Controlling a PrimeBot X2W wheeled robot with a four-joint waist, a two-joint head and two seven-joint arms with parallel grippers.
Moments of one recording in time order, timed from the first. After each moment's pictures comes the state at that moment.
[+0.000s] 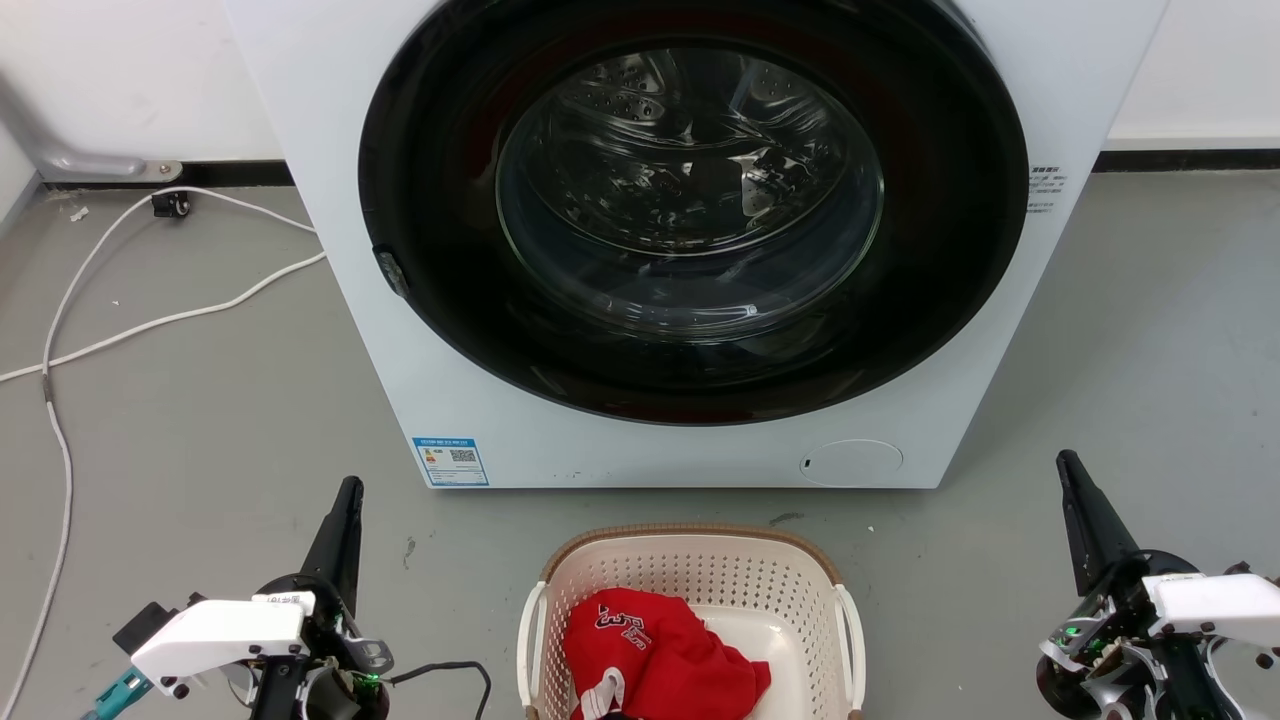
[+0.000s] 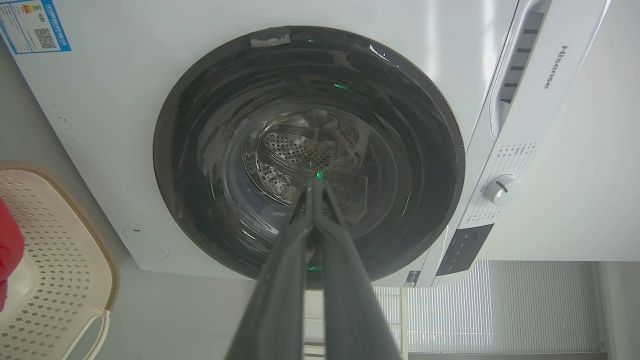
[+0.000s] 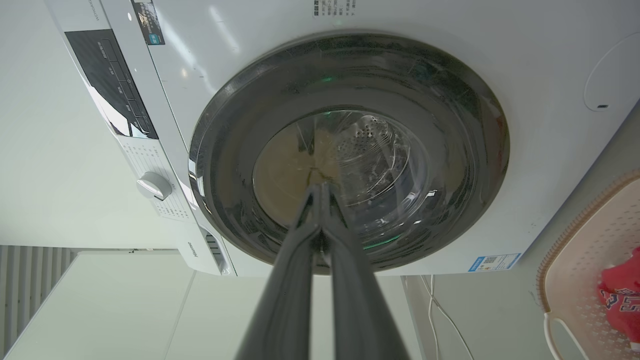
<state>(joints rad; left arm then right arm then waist) -0.10 0.06 0.11 0.25 -1.62 -0.13 0.11 -0.10 -0.06 -0.11 0.25 1.62 0.13 0.11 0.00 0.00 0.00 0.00</state>
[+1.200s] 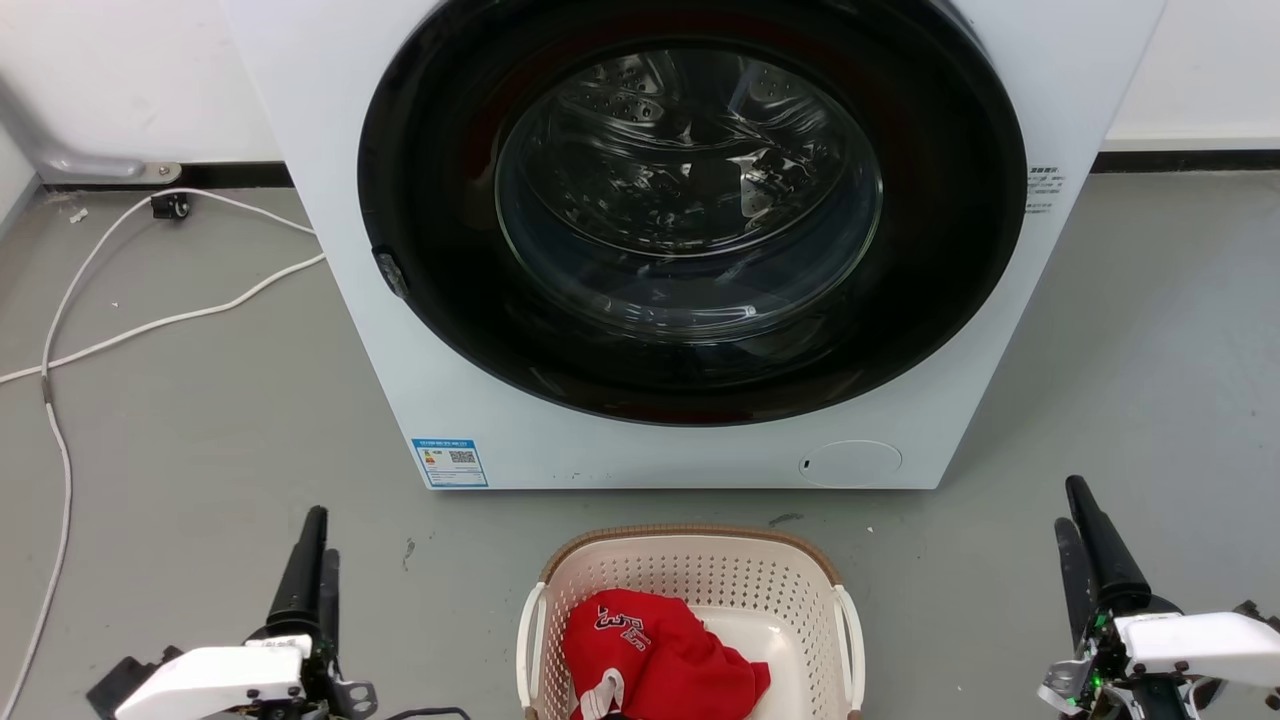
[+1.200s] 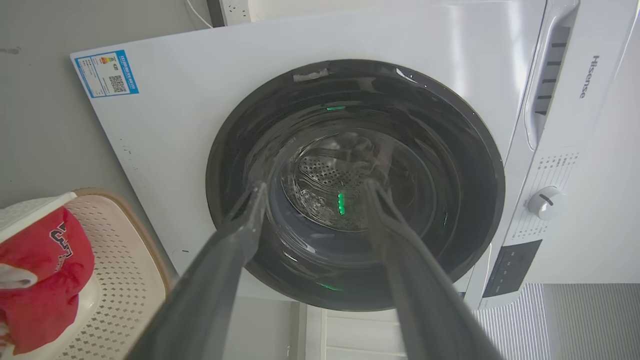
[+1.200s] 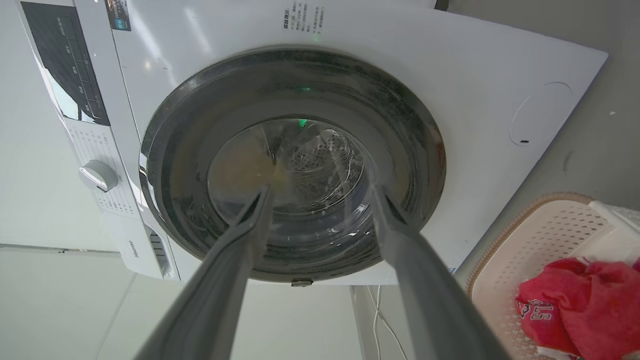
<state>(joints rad) -0.04 0.05 0.13 0.25 -1.52 -0.13 0.03 -0.04 -0.05 -0.09 0.24 1.45 0.13 0.03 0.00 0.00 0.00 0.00</state>
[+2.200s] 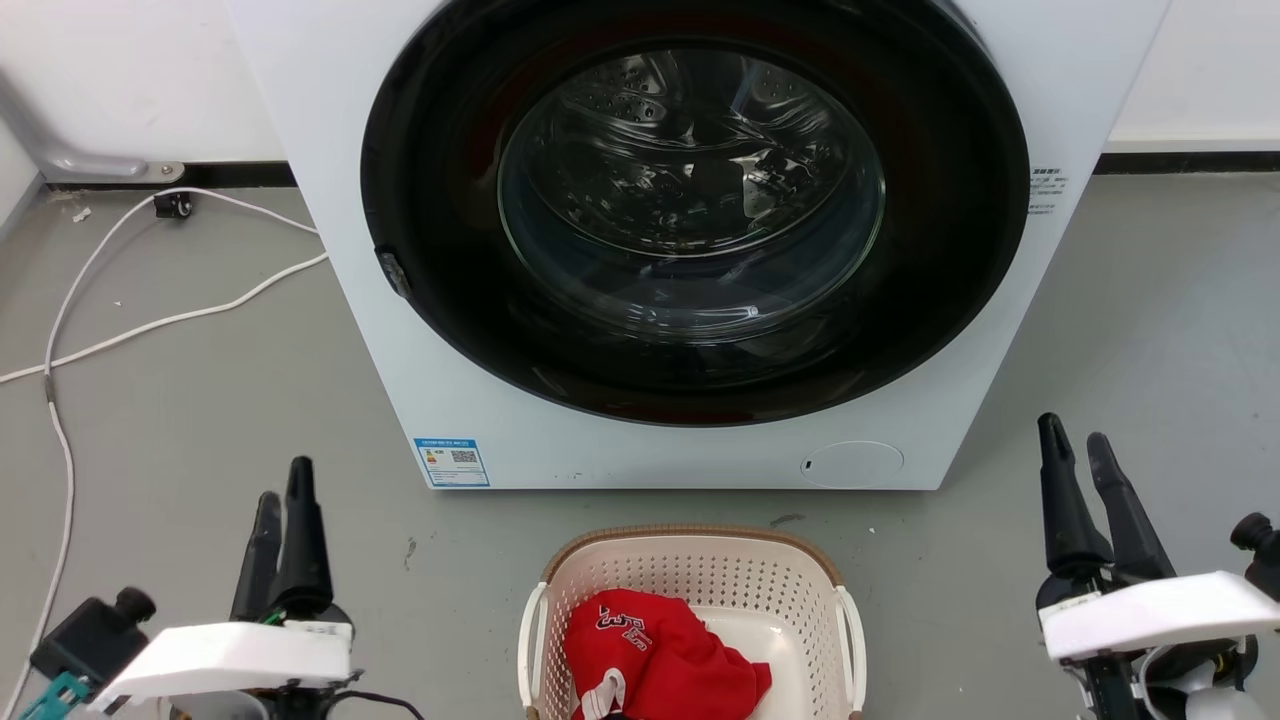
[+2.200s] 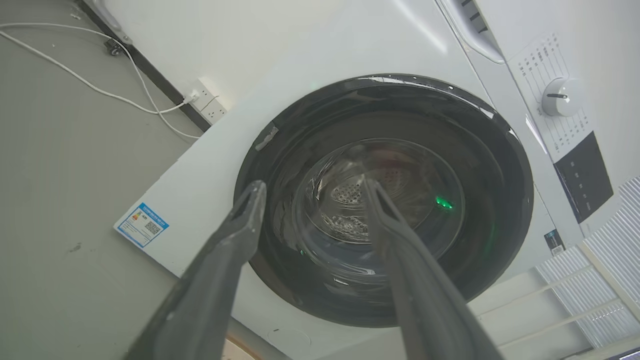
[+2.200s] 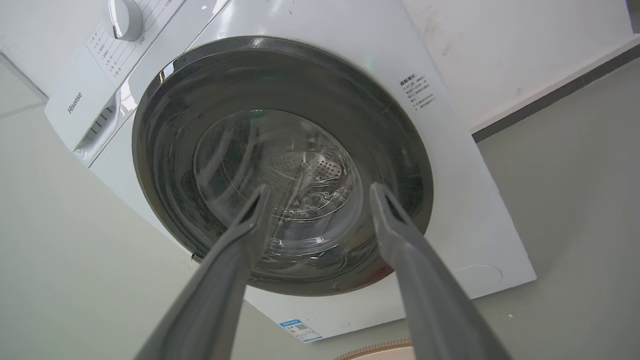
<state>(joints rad) 0.02 0.05 0.11 0.00 -0.94 -0.09 -0.08 -0.03 -0.05 -0.04 0.03 0.69 0.13 -0.08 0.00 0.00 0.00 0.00</state>
